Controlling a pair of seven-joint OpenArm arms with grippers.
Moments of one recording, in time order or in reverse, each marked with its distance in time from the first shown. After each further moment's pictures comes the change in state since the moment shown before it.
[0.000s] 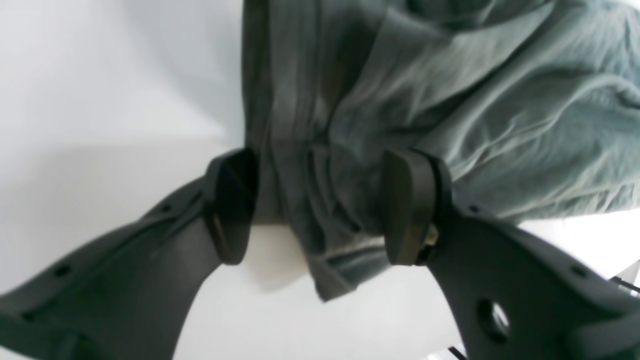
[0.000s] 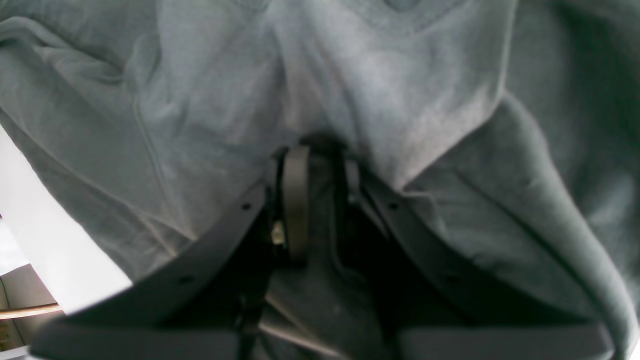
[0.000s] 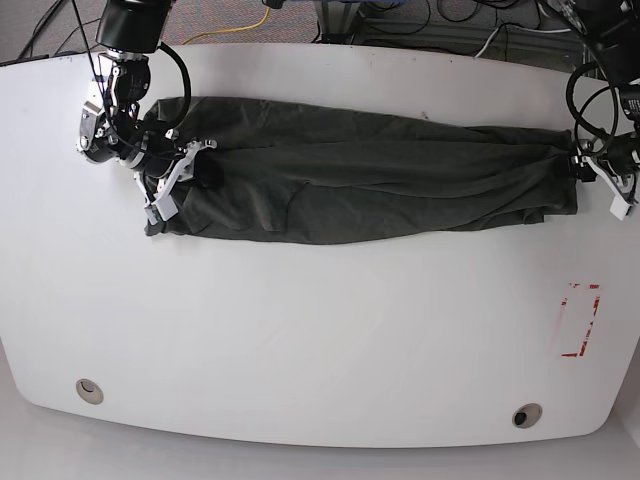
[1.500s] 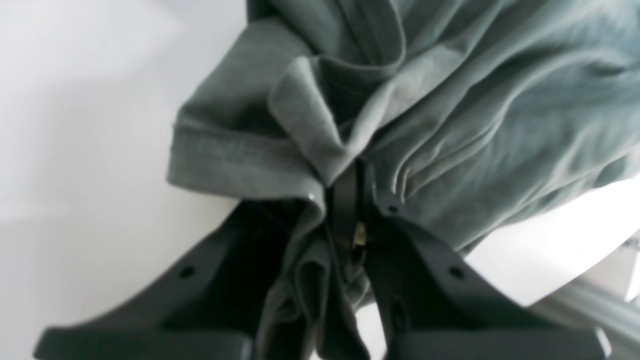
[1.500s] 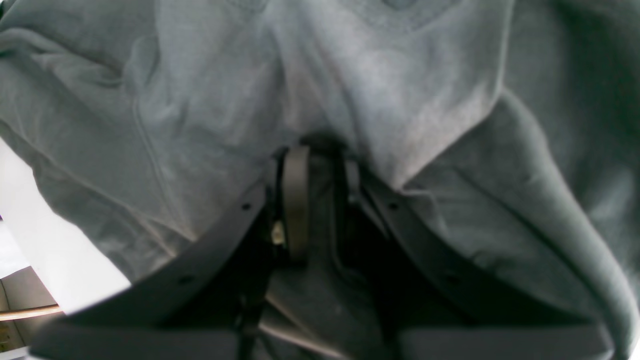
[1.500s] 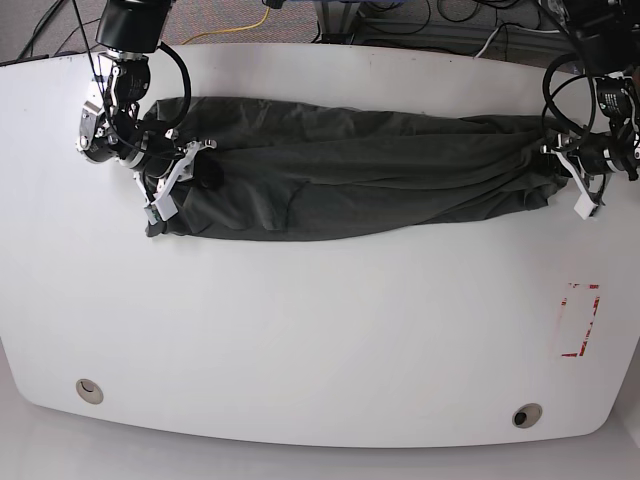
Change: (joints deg) left arm 2.8 4.2 7.1 9.2 0.1 0.0 1.6; right arm 0.0 0.0 0.0 0.0 0.1 0.0 0.0
